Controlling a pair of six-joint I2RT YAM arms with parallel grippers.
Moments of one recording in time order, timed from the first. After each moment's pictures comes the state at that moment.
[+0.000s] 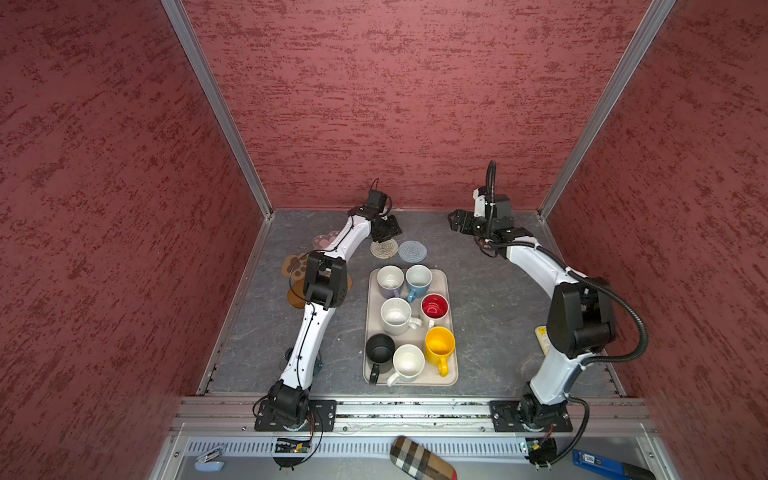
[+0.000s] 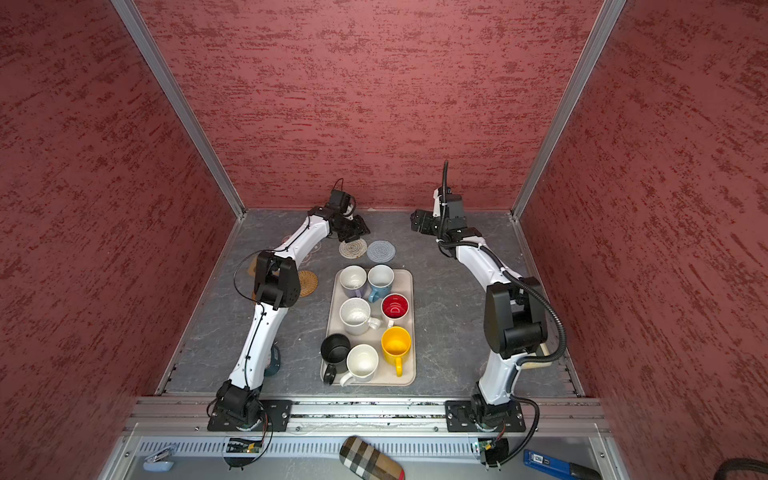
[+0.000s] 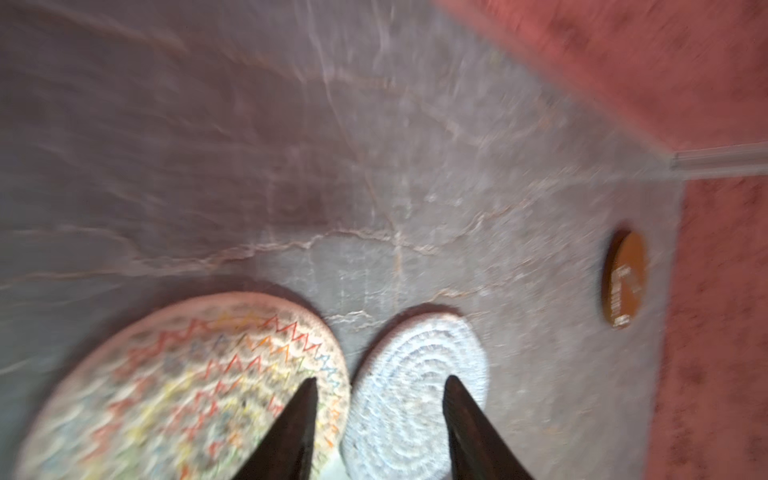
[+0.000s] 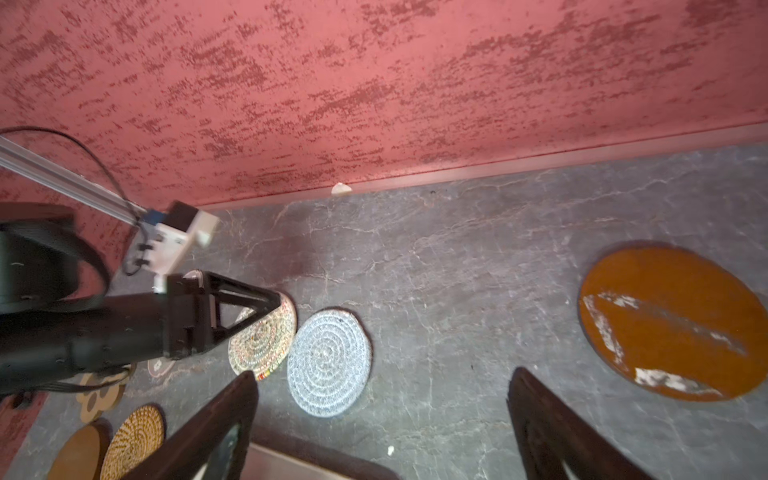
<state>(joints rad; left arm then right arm) -0.32 2.58 2.45 -0.81 0.31 -0.61 0.20 1.85 1.50 -0.20 -0.19 0.34</state>
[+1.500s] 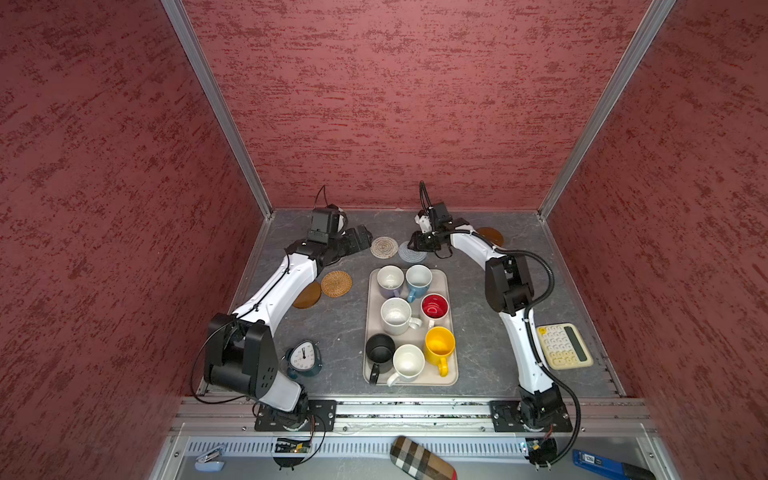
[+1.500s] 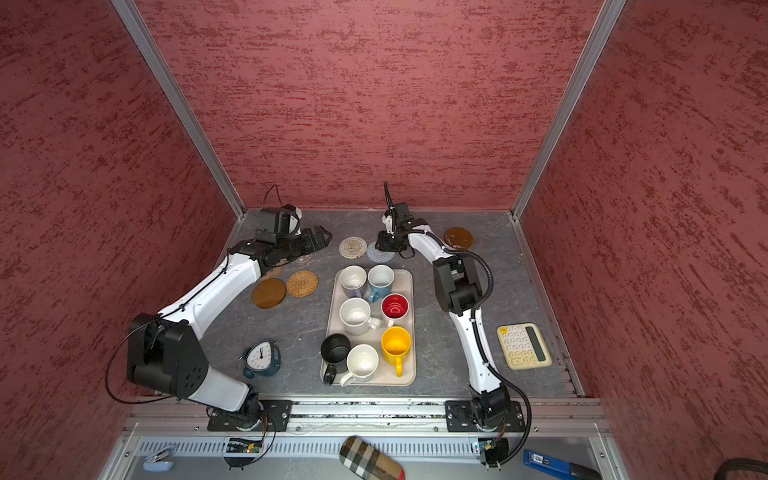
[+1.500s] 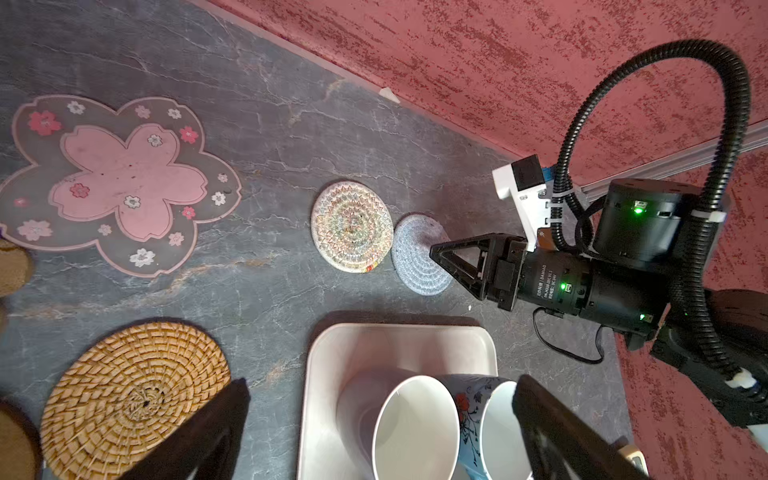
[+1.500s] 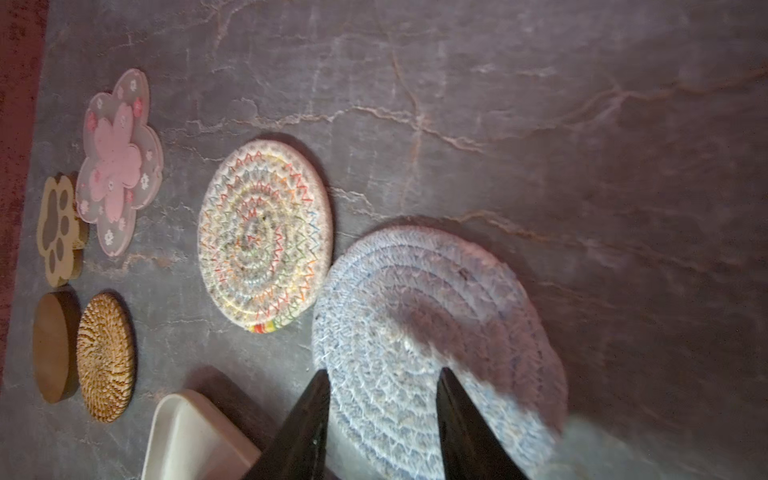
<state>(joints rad) -0.24 1.52 1.25 -0.42 0.19 -0.55 0.37 2.47 2.09 -0.61 -0.37 0.30</state>
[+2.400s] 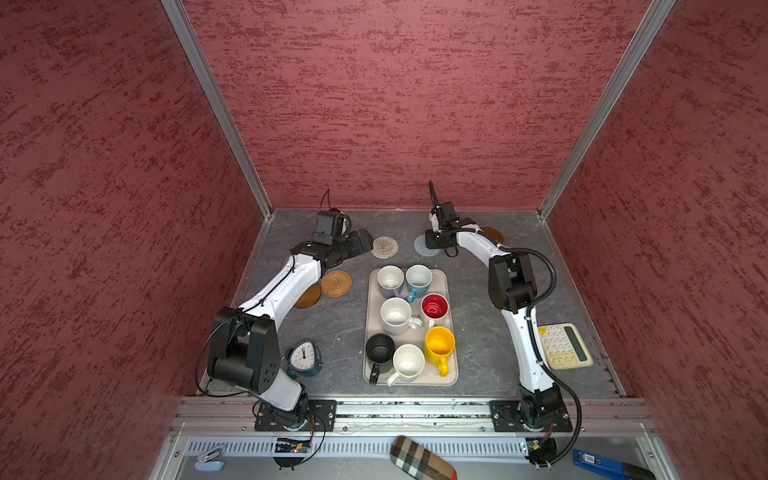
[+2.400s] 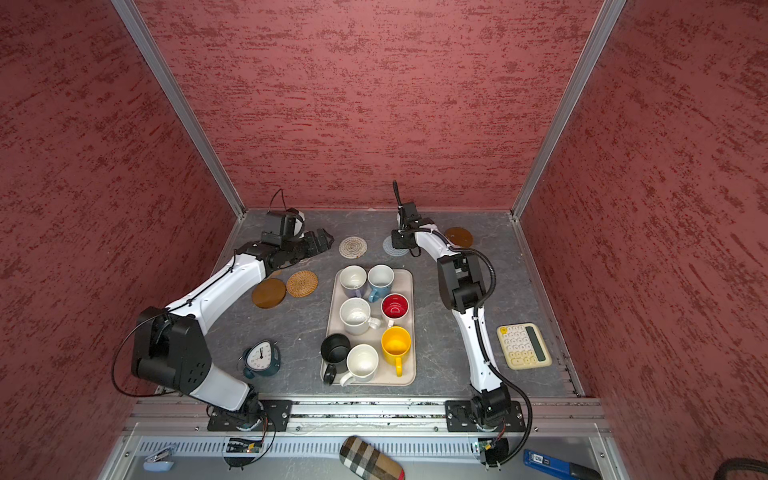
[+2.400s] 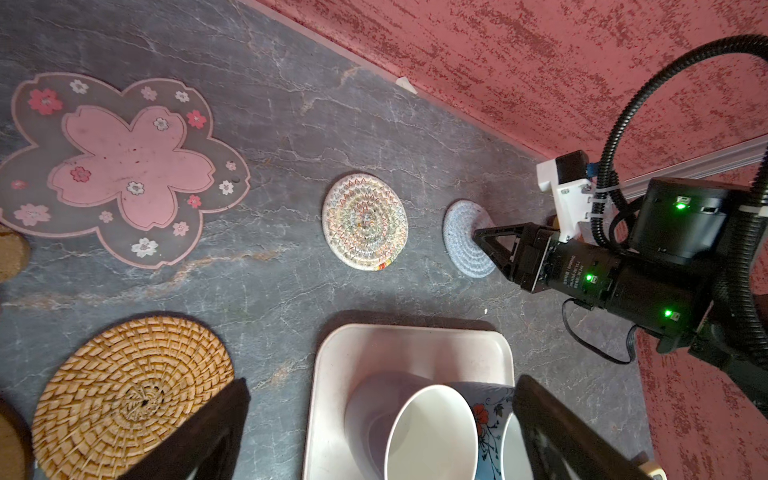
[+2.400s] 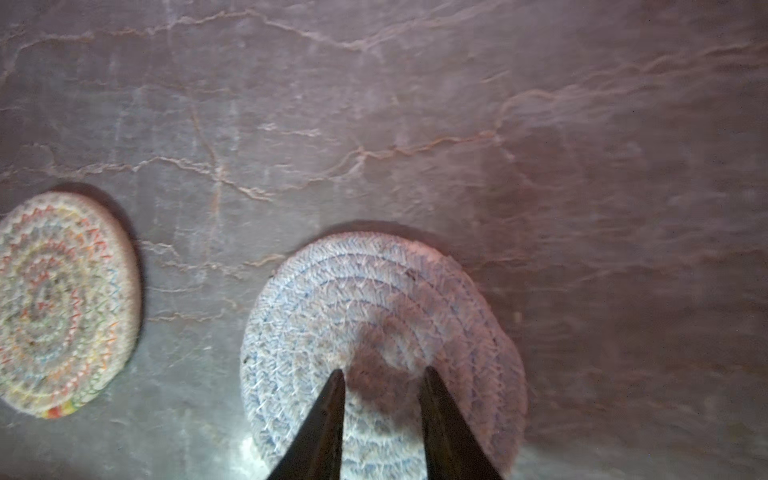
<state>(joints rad) -0.26 1.56 1.22 -0.39 0.15 -0.57 0.29 2.48 2.09 -0.60 -0.10 0.22</state>
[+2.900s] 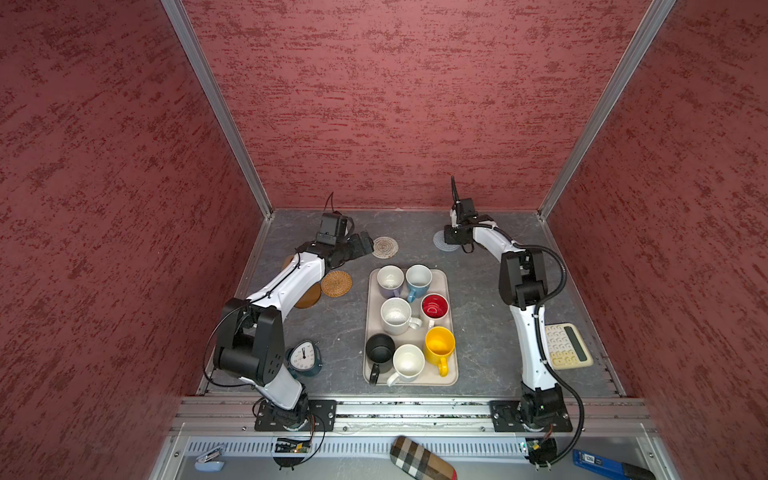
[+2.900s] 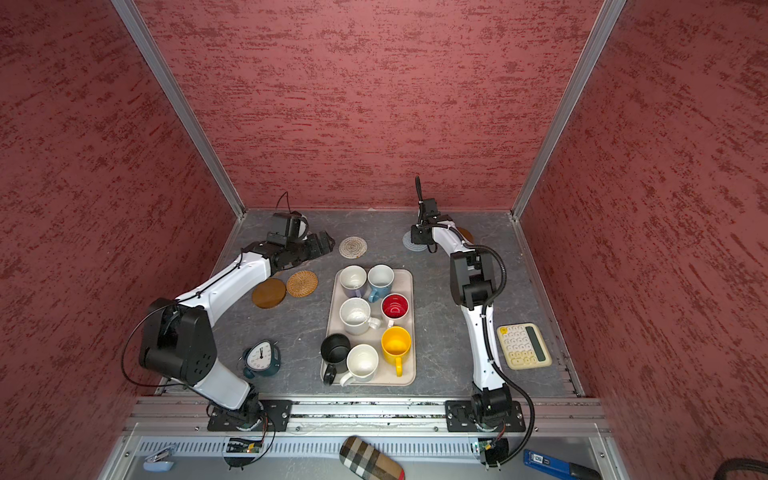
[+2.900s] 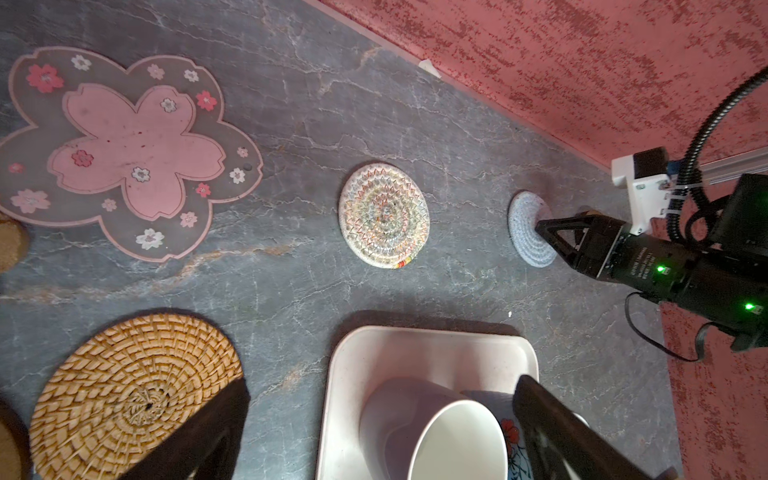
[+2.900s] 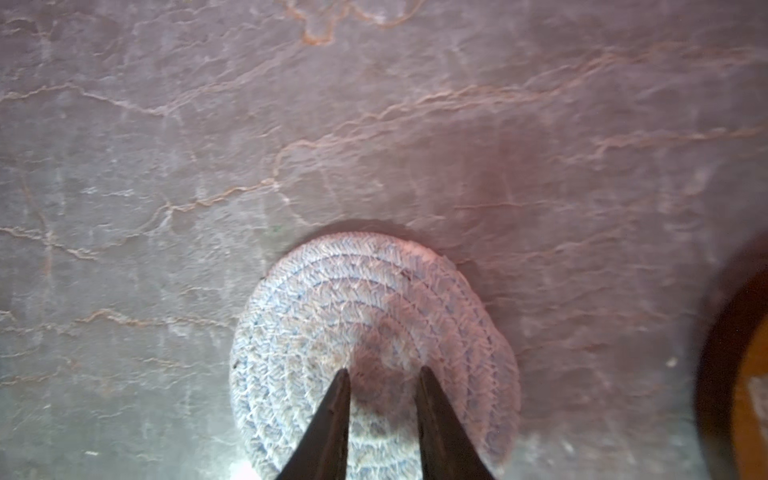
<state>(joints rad) -0.26 1.61 1.22 -0.38 0.12 -0.57 0.18 2.48 2.09 -0.61 -0.06 0.20</state>
